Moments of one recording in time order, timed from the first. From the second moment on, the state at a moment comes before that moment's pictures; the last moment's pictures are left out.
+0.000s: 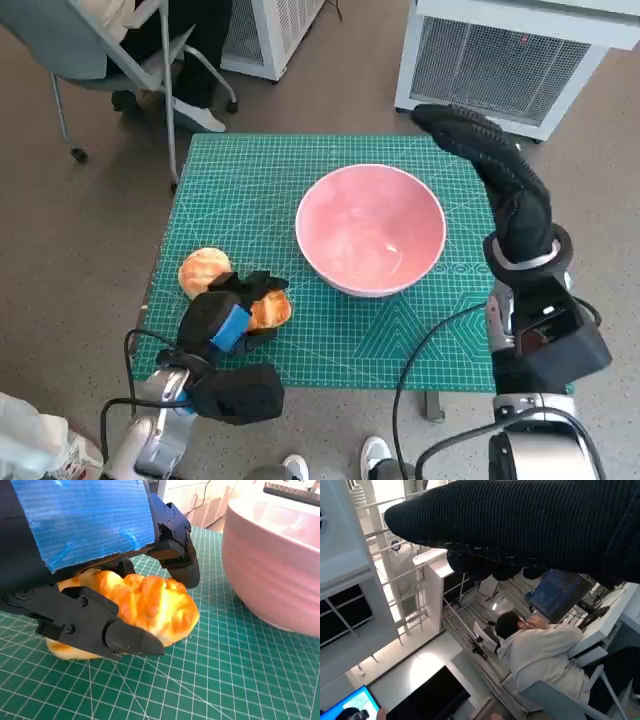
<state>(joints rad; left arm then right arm) -0.04 0.41 -0.25 -0.08 0.67 0.08 -0.03 -0.77 -0.21 -0.06 0.68 0.16 -1.09 0.40</state>
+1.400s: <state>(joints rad) -0.71 0.24 -0.30 0.01 0.75 -0.07 0.05 -0.75 -0.23 -0.08 0.66 0.19 -1.09 0.41</state>
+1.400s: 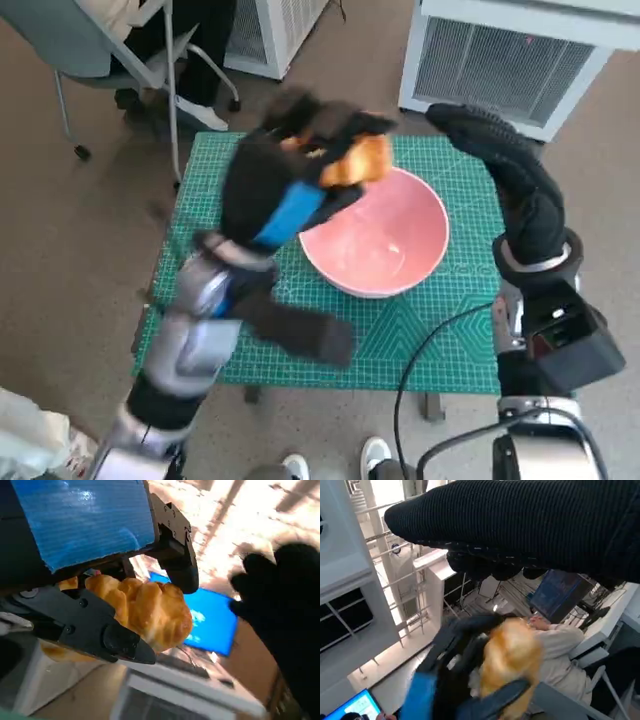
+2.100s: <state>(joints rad) -0.95 0.15 -0.40 0.70 0.60 -0.18 -0.16 -0.72 -0.23 -0.09 0.61 0.15 -1.08 0.38</state>
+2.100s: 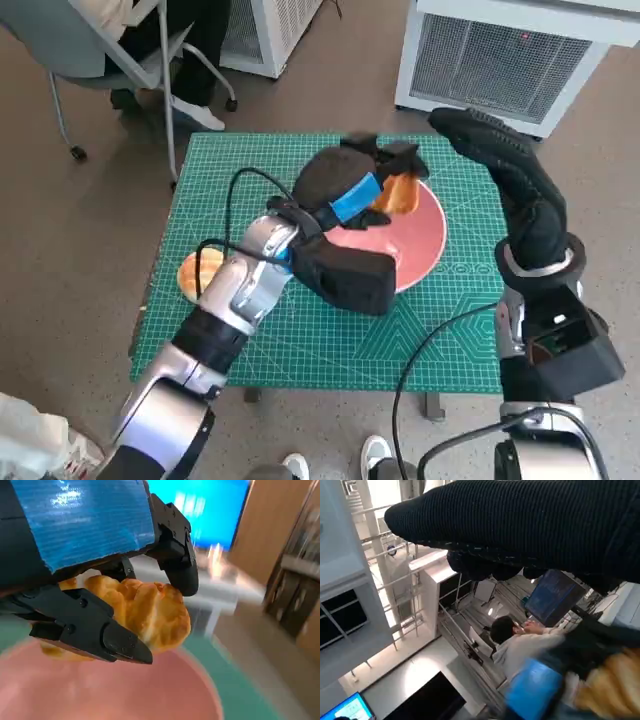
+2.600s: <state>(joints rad) -1.01 0.21 -0.41 0.75 0.55 -0.16 -0.42 -0.70 -0.23 -0.09 0.59 0.14 -1.07 0.35</state>
